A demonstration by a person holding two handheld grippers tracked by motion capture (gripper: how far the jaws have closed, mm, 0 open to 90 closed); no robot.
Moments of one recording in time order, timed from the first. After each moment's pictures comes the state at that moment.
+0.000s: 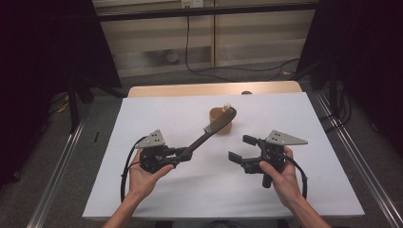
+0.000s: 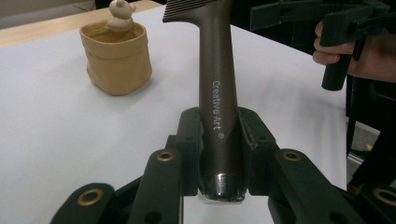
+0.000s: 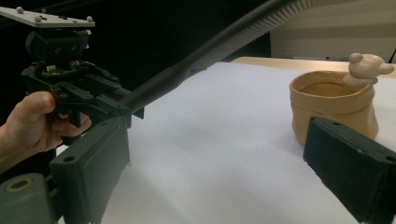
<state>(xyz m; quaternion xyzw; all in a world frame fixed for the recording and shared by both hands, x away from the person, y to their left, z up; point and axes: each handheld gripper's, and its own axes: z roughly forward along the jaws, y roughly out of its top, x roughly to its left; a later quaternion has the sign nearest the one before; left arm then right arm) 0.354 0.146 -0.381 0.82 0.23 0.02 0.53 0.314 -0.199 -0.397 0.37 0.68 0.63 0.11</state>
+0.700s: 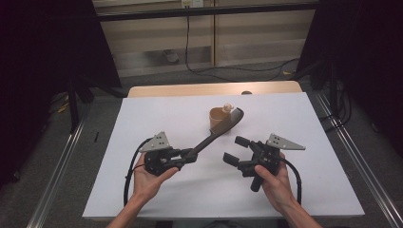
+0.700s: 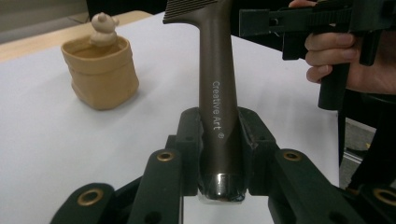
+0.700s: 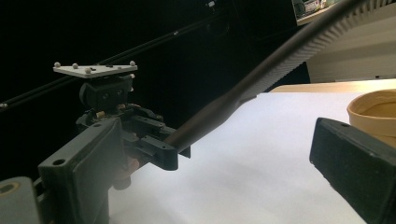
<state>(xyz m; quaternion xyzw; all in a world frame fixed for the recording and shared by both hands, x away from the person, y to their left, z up) 0.346 0.132 -0.376 0.81 0.21 0.03 0.55 0.307 -0.185 -0.399 0.36 0.61 0.71 0.05</state>
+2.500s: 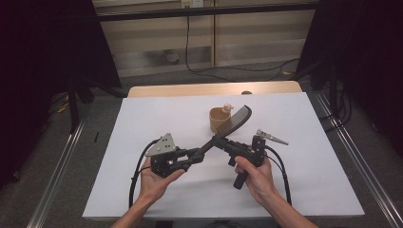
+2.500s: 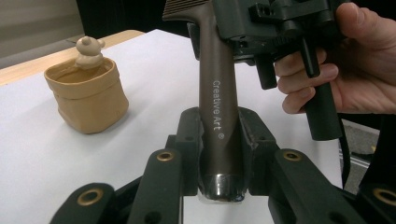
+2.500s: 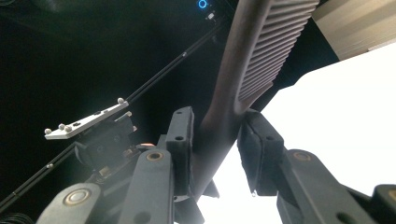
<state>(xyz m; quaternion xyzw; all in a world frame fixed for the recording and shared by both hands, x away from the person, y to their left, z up) 0.341 0.118 -0.380 0.80 0.18 0.05 0.57 0.331 -0.157 -0.409 0.42 0.52 0.74 -0.06</state>
